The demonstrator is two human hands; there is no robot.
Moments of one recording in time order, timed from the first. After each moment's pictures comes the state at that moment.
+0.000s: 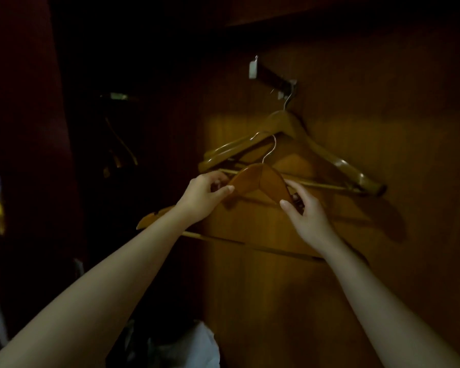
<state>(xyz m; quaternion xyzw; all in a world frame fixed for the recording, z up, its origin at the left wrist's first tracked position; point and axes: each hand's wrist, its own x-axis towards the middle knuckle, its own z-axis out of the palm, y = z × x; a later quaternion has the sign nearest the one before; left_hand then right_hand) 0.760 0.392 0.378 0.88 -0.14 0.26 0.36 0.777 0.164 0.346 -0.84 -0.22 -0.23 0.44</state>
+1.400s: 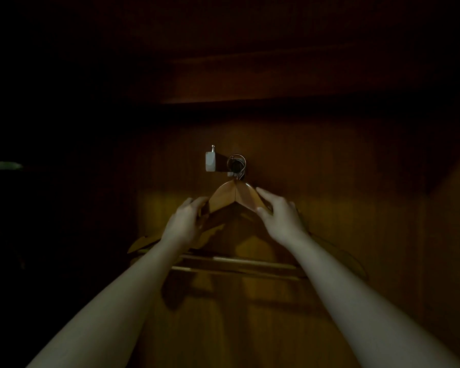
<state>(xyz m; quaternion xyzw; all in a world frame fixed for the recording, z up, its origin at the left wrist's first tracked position) 0.949 0.356 0.480 0.89 -0.18 0.32 0.28 0.891 0.163 0.490 -0.88 -0.07 -0.35 0.32</state>
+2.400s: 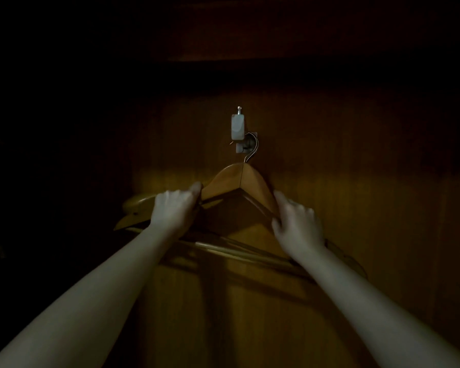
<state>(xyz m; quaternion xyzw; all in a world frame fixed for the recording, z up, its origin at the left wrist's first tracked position) 0.978 0.386 0.468 0.91 -0.15 0.39 0.00 0.897 0.174 0.446 -0.91 -0.02 -0.40 0.10</state>
